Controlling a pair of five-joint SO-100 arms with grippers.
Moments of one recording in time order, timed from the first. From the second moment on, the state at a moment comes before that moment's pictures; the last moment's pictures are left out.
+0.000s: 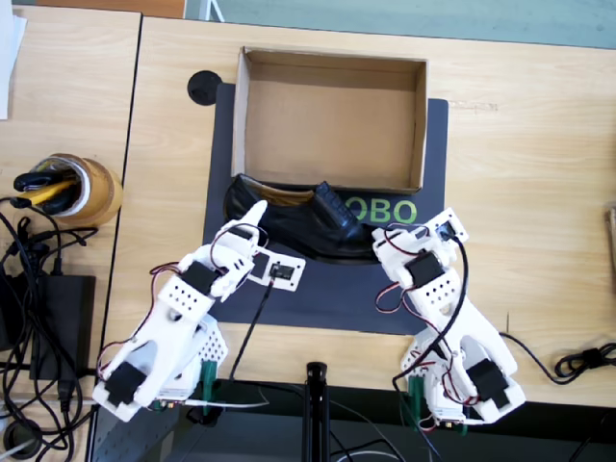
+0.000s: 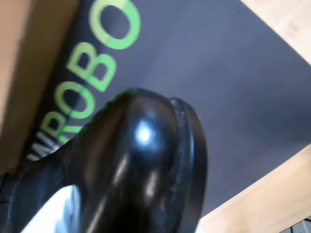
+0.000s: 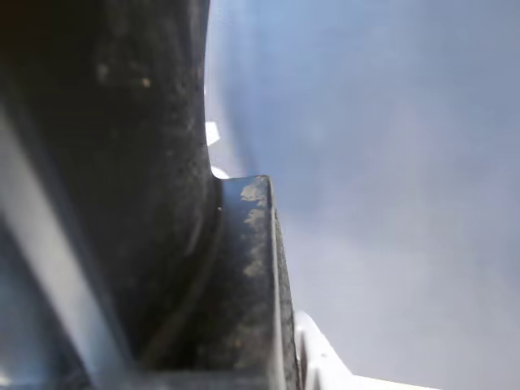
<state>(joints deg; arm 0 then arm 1) 28.7 133.2 129.2 58.0 -8.7 -38.0 112.5 100.9 85.9 -2.8</state>
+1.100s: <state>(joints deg) 16.5 106.3 106.3 38.1 -1.8 -23.4 98.5 79.7 72.0 -5.2</state>
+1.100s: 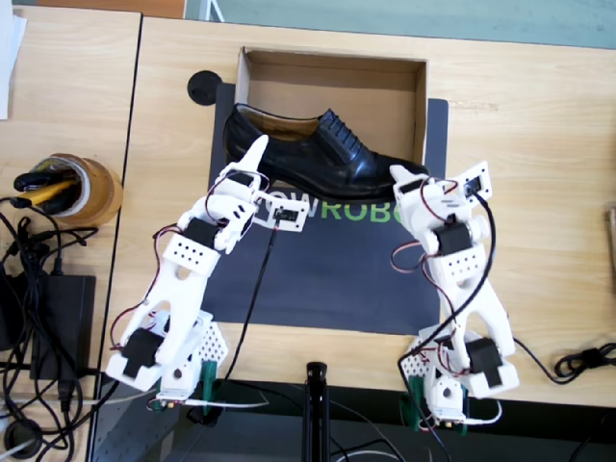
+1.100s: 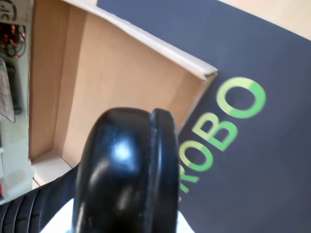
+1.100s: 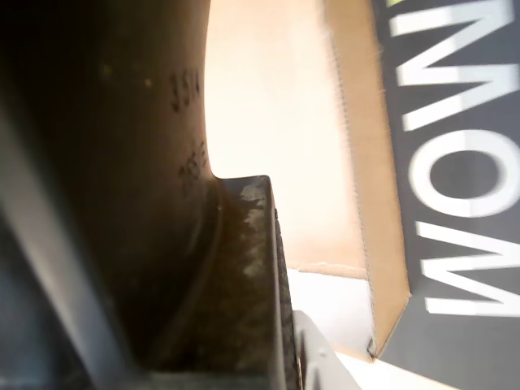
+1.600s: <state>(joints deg) 14.2 85.8 89.7 34.1 -1.8 -20.0 80.6 66.2 66.6 -5.8</state>
